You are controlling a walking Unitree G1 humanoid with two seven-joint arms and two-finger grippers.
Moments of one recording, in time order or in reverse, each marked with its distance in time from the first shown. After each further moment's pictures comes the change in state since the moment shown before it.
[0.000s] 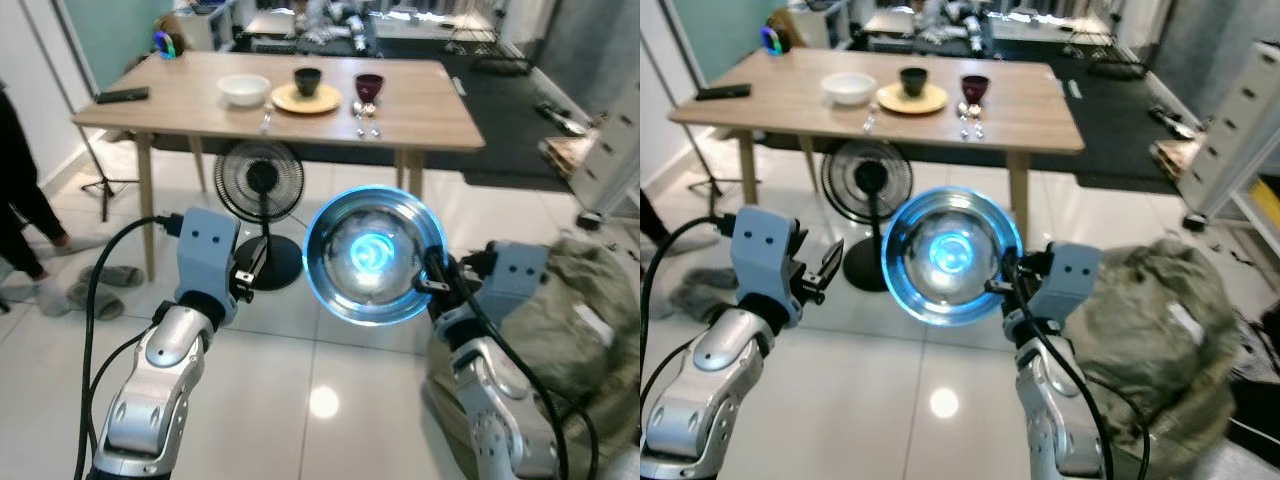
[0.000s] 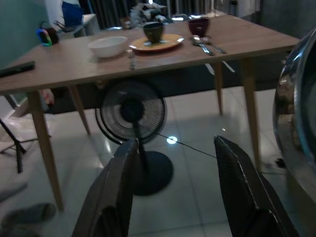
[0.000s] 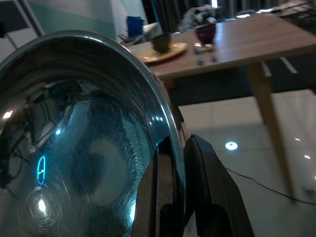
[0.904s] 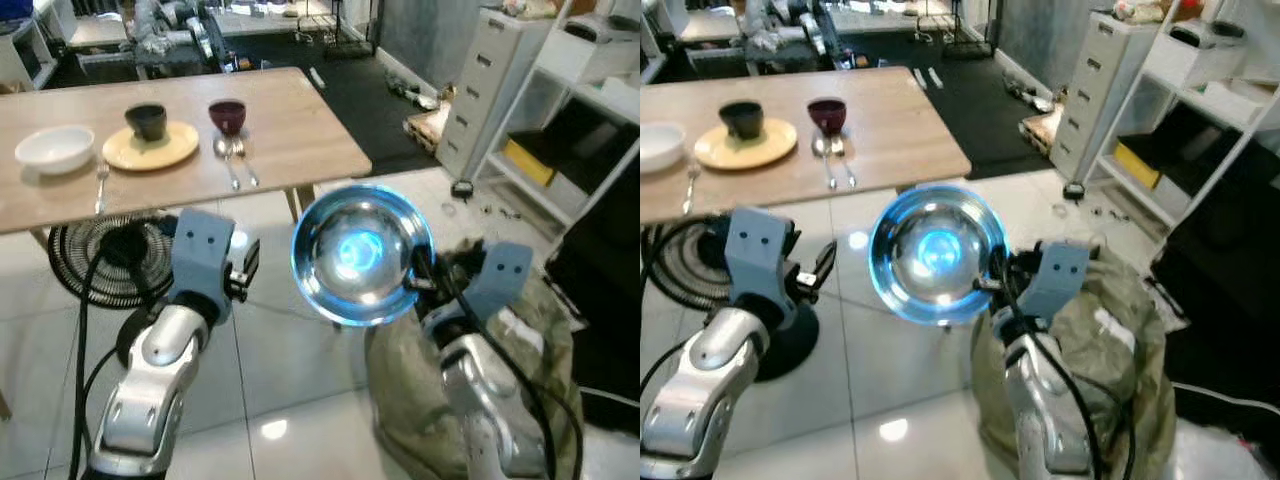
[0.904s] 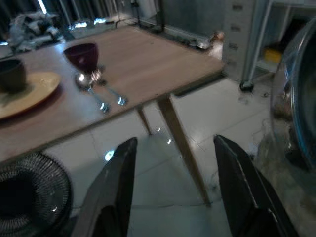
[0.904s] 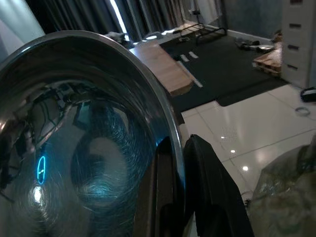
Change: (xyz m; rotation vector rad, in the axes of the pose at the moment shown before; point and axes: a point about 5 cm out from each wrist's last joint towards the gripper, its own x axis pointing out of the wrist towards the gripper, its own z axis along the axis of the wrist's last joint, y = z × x) left arm 0.004 -0.004 0.001 -0.005 -0.001 -0.014; right arm 0.000 -0.005 0.001 -0.005 0.001 -0.016
